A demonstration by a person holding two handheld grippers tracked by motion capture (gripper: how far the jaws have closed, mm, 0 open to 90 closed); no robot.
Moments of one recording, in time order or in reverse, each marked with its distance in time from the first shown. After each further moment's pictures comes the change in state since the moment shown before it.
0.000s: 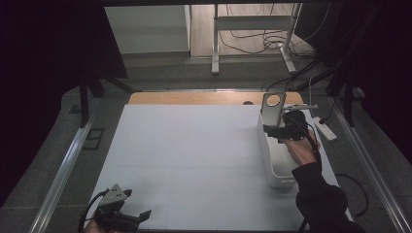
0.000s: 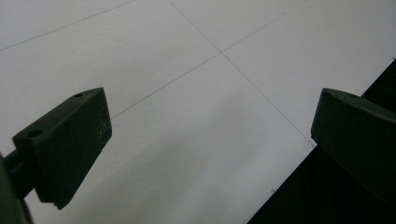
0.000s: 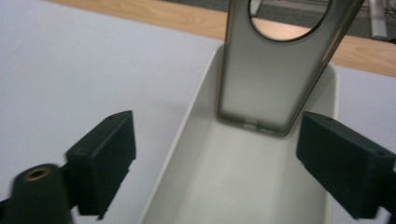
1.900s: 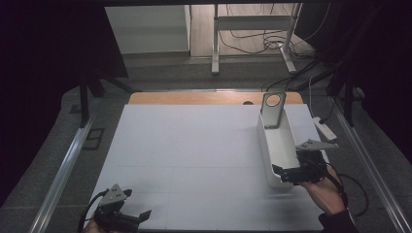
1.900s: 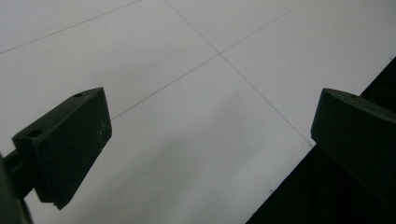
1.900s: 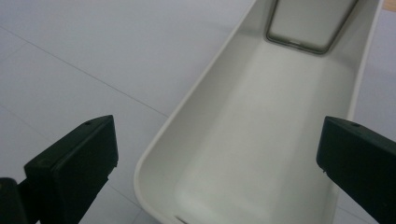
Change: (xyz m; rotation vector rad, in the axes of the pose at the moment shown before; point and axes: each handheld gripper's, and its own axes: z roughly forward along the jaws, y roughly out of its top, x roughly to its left) left arm -0.001 0.001 -0.001 -0.001 0.001 0.006; right arm 0.023 -0.082 -0.081 0.032 0.110 -0.086
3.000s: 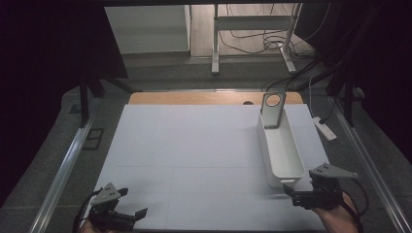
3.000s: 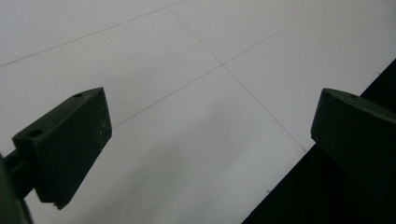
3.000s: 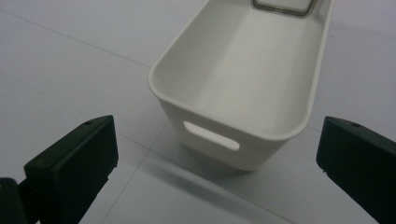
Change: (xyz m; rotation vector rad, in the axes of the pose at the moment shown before) left arm 0.005 0.000 -0.013 -0.043 -0.005 -0.039; right arm 0.013 -0.051 -0.035 -0.024 -0.049 0.037
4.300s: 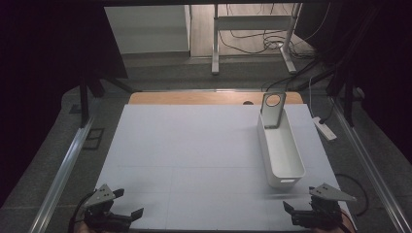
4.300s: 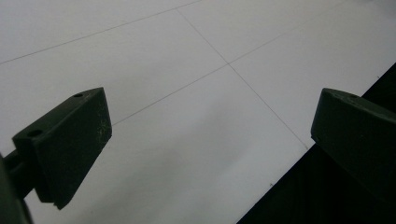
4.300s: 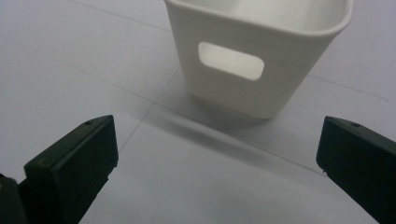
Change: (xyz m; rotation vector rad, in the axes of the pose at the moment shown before) left arm 0.004 -0.006 -0.007 -0.023 0.003 -0.025; right arm 0.012 -0.050 0.000 0.002 -0.021 -0.008
